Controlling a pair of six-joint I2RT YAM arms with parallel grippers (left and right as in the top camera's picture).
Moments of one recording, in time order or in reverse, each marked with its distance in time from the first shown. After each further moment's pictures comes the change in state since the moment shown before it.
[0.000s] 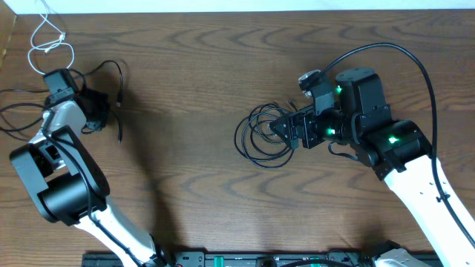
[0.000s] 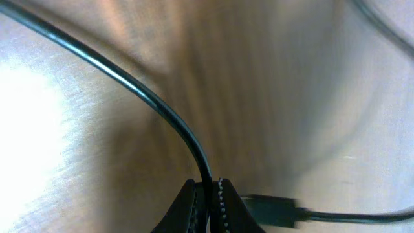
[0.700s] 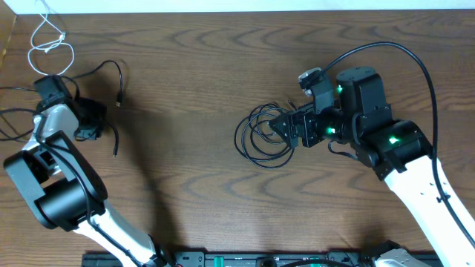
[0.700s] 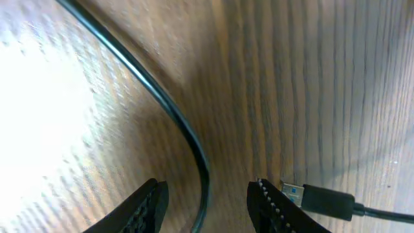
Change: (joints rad) left arm 0.031 -0.031 -0.007 -0.140 -0.051 0.008; right arm 0.000 -0.002 0.000 0.023 0.000 0.000
